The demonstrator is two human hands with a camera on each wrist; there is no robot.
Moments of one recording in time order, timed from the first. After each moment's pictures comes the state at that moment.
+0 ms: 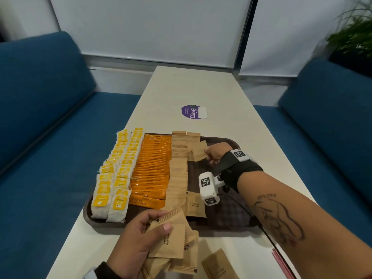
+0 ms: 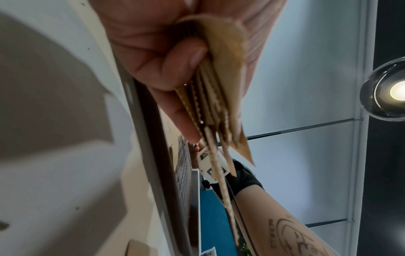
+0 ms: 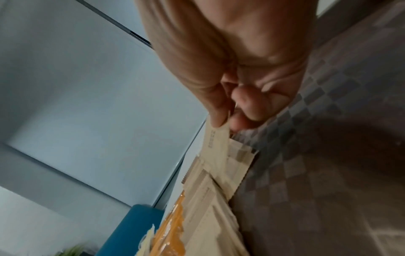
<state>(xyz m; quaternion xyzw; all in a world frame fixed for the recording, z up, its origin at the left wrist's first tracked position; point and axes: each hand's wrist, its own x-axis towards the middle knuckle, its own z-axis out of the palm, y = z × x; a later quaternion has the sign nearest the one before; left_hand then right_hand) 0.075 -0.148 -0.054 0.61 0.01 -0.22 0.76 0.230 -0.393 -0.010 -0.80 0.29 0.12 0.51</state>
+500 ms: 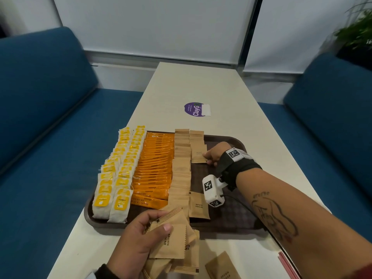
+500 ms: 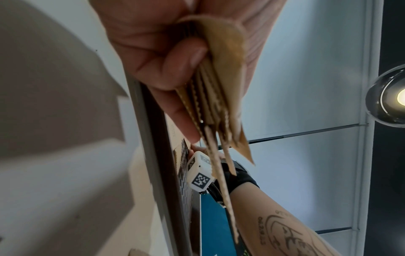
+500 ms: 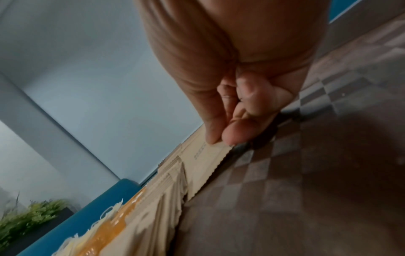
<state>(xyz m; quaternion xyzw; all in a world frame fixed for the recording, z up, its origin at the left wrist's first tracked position) 0.080 -0.146 -0.062 0.62 0.02 -0.23 0.75 0.258 -0.385 -0.016 -0.83 0.34 0.26 0.37</state>
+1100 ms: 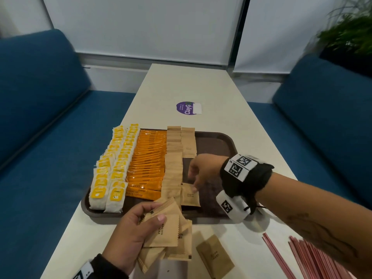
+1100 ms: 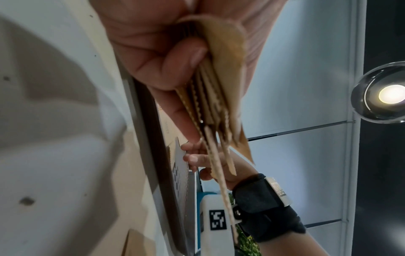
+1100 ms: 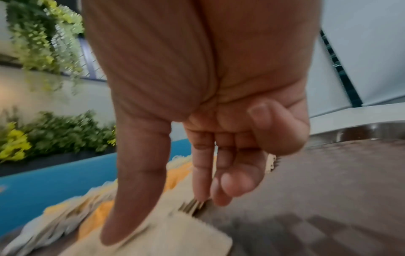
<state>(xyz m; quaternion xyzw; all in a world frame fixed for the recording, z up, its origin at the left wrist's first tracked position) 0.063 -0.146 -0.056 0.59 0.03 -0.23 0.78 0.154 -0.361 0.022 -0.94 -0.02 0.29 0.17</state>
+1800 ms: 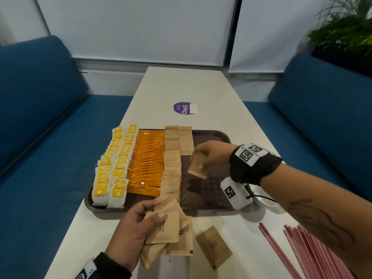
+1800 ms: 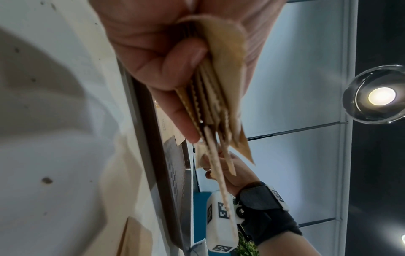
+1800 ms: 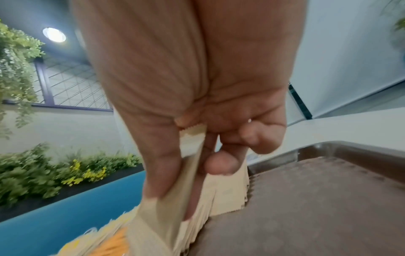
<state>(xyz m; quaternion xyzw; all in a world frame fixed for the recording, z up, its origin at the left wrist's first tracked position) 0.053 -0.145 -0.052 0.59 0.03 -0.22 0.78 0.152 -0.388 0.034 -0.96 -0.04 0.20 0.21</state>
